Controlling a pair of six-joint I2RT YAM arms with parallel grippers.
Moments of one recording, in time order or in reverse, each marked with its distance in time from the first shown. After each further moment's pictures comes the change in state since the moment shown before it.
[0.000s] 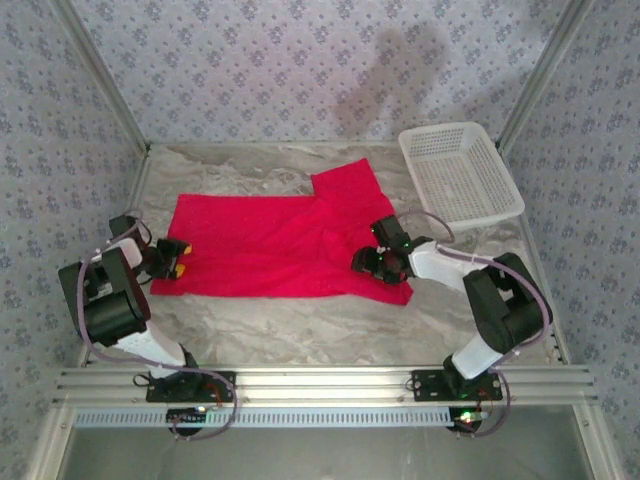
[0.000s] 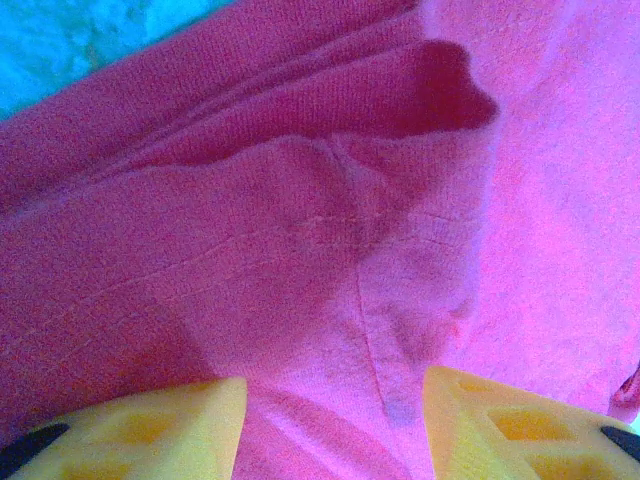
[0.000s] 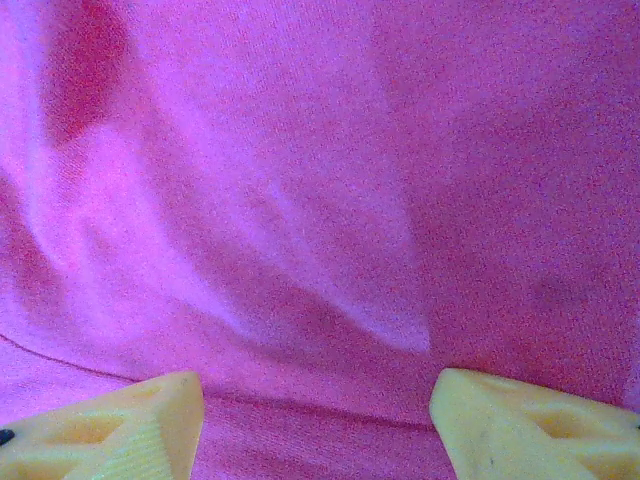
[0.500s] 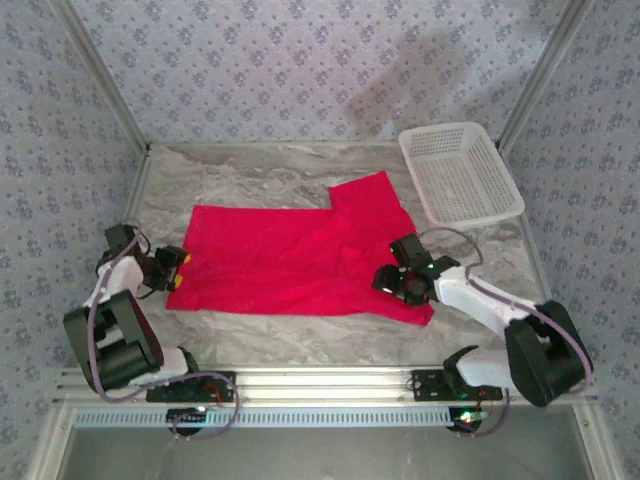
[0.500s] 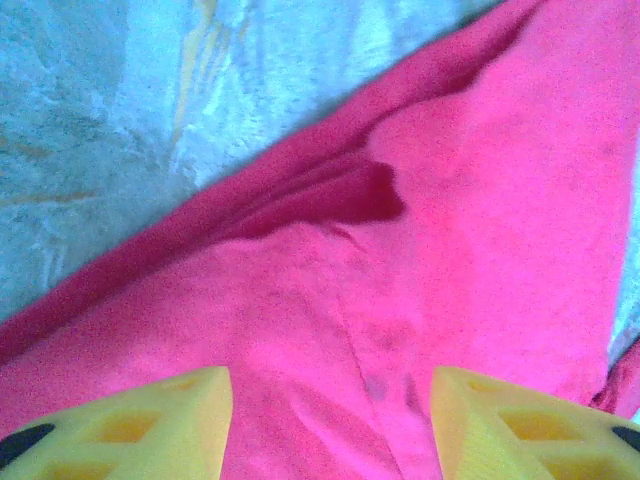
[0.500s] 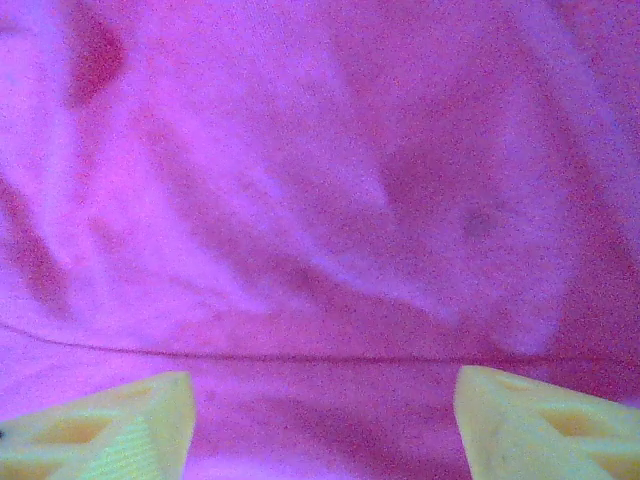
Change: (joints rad) left arm 0.002 -0.344 -0.097 -0.168 -0.055 0.012; right arm -0.002 -0.374 -0.154 -0.233 0.109 0.037
